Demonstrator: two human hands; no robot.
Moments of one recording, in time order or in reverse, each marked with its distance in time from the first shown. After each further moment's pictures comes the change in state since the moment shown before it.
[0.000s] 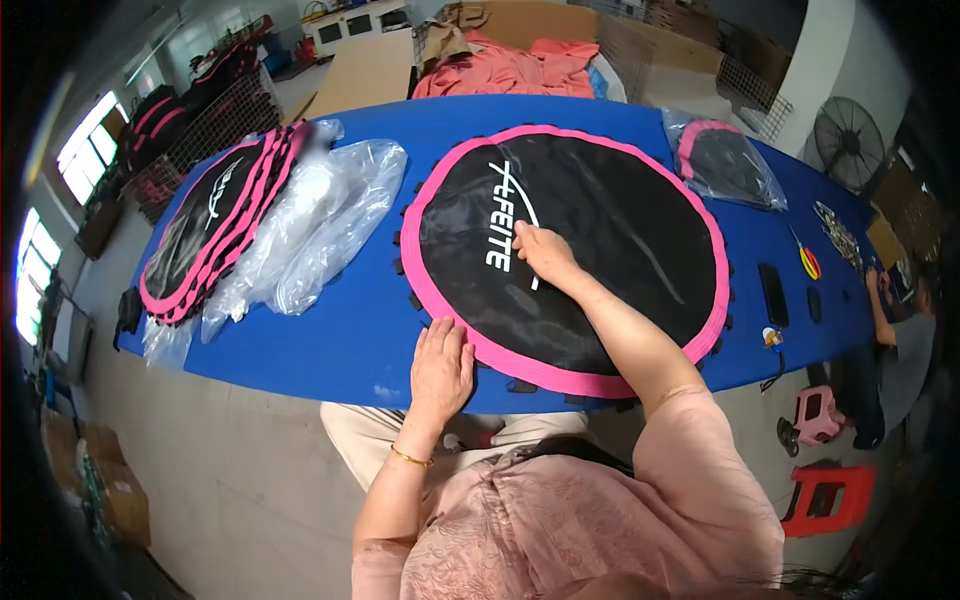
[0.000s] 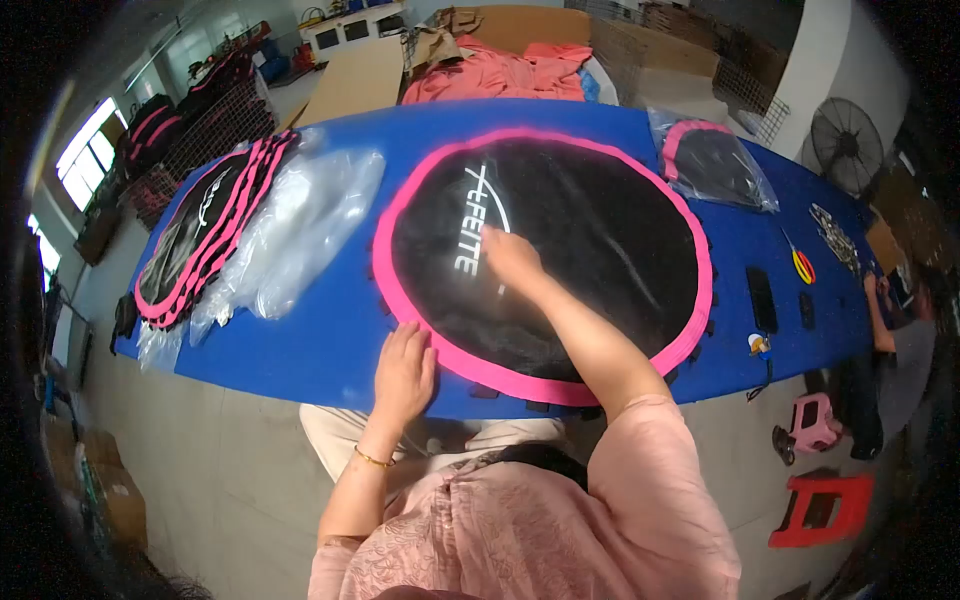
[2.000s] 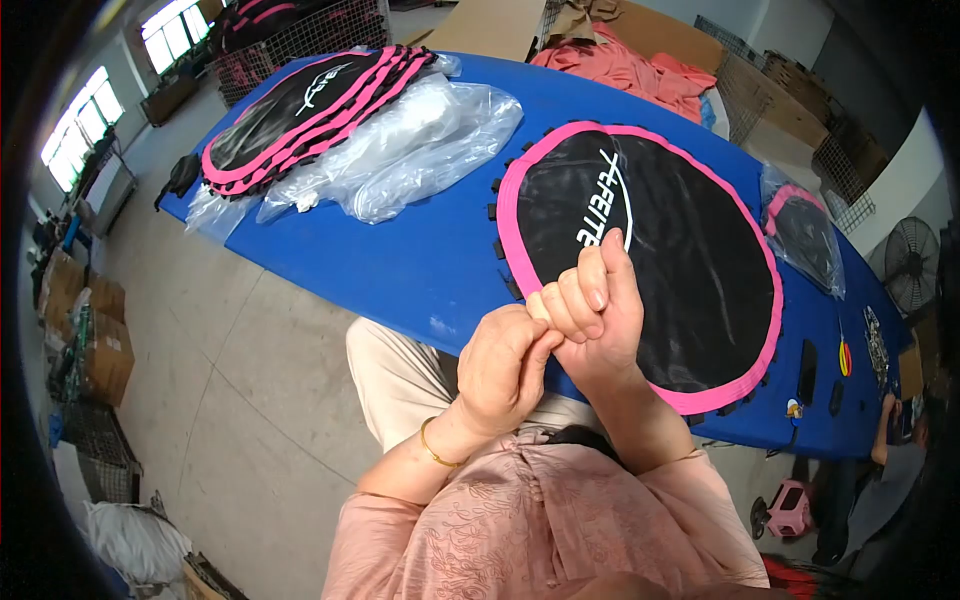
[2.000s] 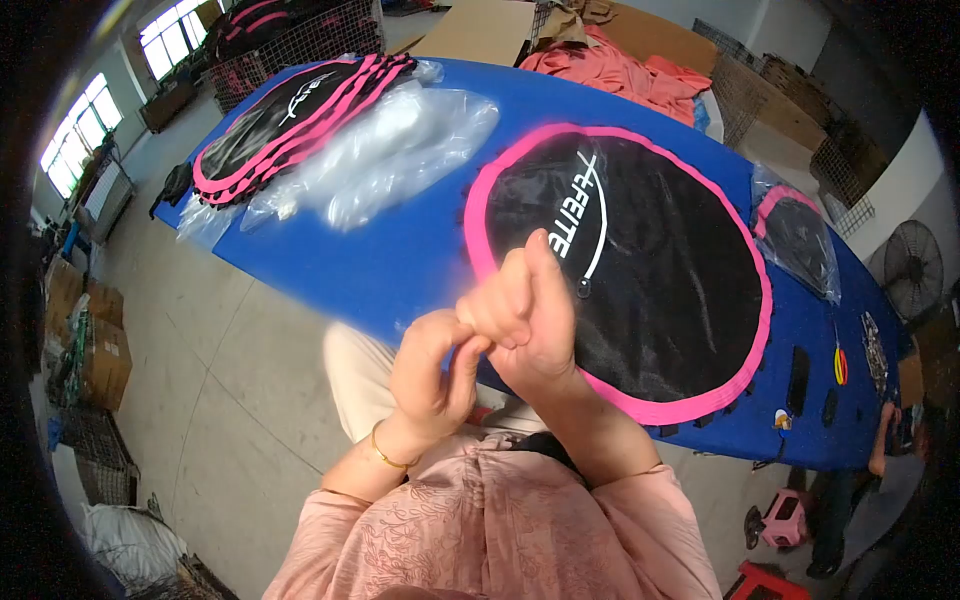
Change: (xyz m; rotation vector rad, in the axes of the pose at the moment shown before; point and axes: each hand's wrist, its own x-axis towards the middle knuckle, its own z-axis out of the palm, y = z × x) left_hand -0.001 0.091 -0.107 -0.362 0.655 0.126; right_hand -0.169 -0.193 -0.023 1.760 -0.621 -0.178
